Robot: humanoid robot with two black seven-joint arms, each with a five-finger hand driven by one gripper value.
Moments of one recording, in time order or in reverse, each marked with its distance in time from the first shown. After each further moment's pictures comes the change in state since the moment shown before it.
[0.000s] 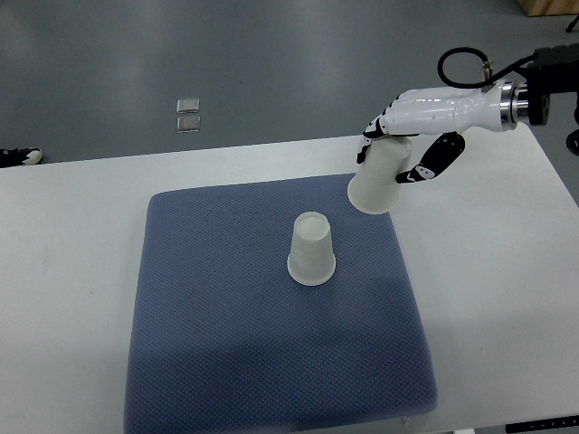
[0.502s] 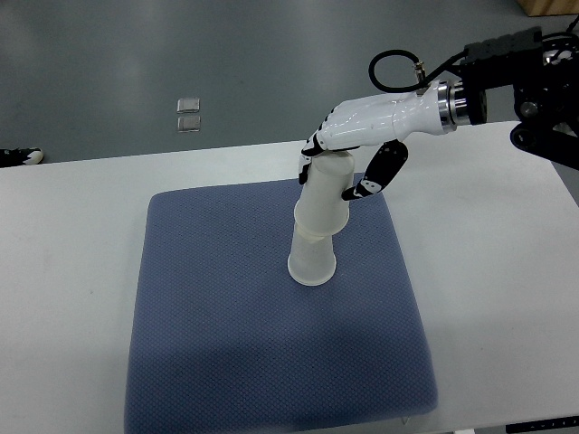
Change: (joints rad) left arm 0.000 0.000 0.000 0.000 0.000 0.000 0.000; right arm 0.040 0.146 -0.001 0.018 0.031 0.057 -0.010
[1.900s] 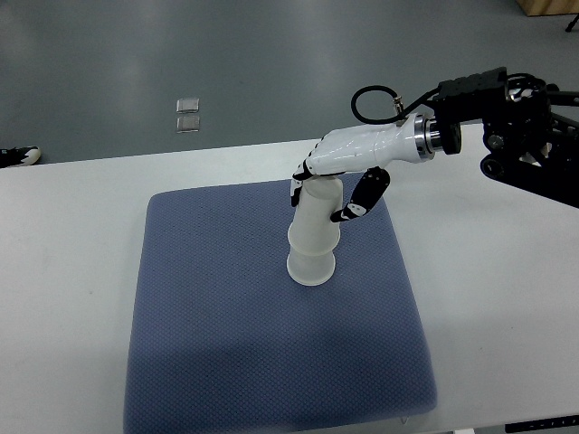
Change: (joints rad) left arm 0.000 0.000 0.000 0.000 0.000 0.000 0.000; right arm -0.086 0.084 -0.004 -0.066 -0.015 -0.031 -0.032
